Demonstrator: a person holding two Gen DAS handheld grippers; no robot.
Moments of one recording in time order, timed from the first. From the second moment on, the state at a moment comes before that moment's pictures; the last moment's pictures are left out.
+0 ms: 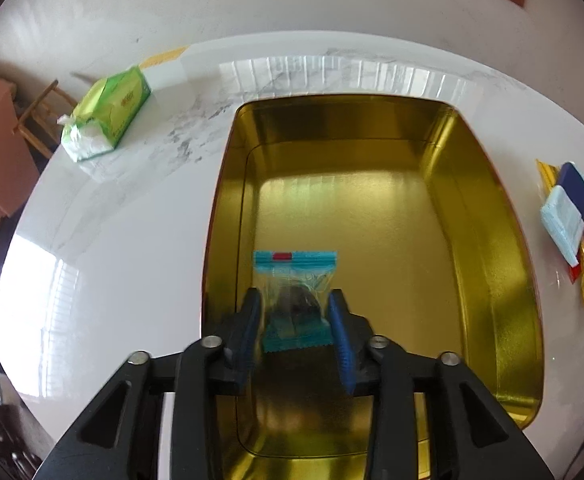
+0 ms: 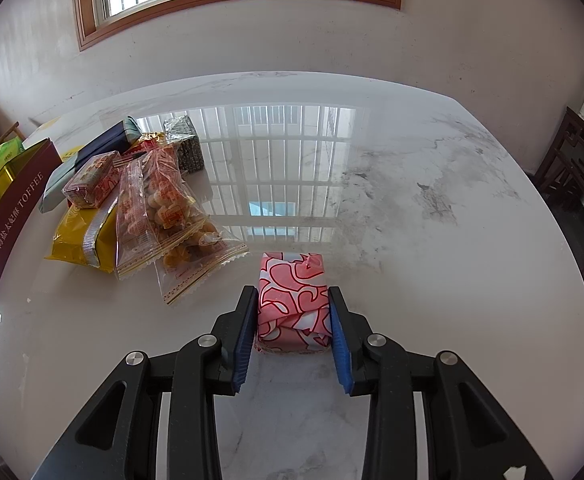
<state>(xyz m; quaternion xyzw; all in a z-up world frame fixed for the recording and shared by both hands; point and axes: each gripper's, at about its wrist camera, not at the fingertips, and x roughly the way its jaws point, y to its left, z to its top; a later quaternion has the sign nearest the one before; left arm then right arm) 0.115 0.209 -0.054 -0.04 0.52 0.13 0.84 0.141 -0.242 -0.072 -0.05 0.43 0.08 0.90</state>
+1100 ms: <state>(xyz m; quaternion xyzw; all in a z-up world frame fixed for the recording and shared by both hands) 0.037 0.142 0.004 -0.01 0.42 0.15 0.89 0.129 -0.246 -0.068 -0.04 0.44 0.05 0.90</state>
